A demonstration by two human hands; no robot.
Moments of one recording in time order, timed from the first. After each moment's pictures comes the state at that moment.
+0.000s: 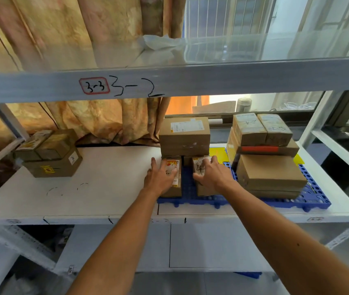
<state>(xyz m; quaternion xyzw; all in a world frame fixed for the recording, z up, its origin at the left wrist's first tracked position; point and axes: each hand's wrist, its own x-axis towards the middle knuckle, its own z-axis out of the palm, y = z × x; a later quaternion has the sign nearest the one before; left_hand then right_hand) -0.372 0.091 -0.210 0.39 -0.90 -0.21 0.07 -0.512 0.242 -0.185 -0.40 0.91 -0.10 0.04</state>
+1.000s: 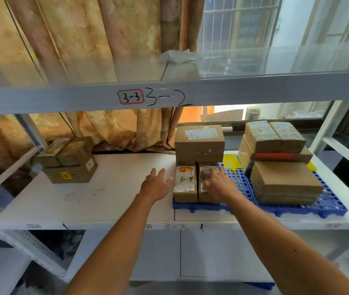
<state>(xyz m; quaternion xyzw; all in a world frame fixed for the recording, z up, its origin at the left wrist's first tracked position) -0.312 0.055 -0.188 0.38 -0.91 -0.17 0.01 -0.479 0.216 -0.197 -0.34 0.92 -0.14 0.11</state>
